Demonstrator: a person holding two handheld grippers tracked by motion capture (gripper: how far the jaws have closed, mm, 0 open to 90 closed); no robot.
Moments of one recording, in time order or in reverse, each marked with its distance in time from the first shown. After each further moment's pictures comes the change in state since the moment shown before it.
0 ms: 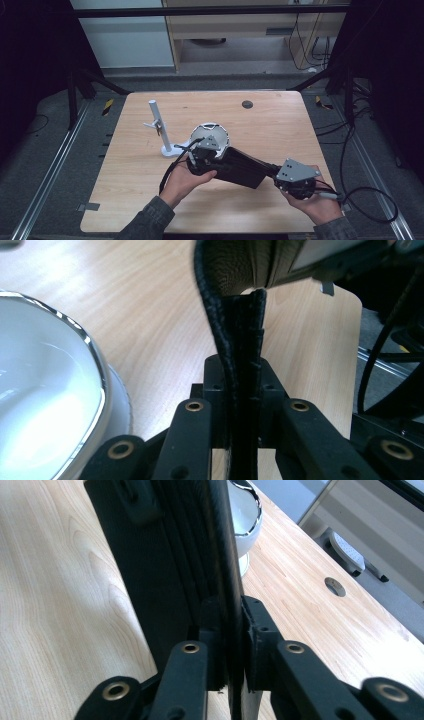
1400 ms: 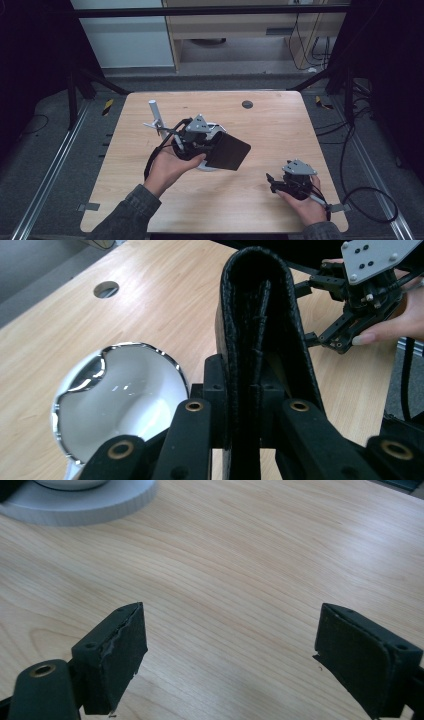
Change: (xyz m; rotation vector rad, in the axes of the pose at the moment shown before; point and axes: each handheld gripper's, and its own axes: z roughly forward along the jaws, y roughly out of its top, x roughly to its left) left arm -0.005 0.046 -0.066 0.020 0.186 0.083; right arm -0.008 -0.085 0.055 0.118 -0.250 0.400
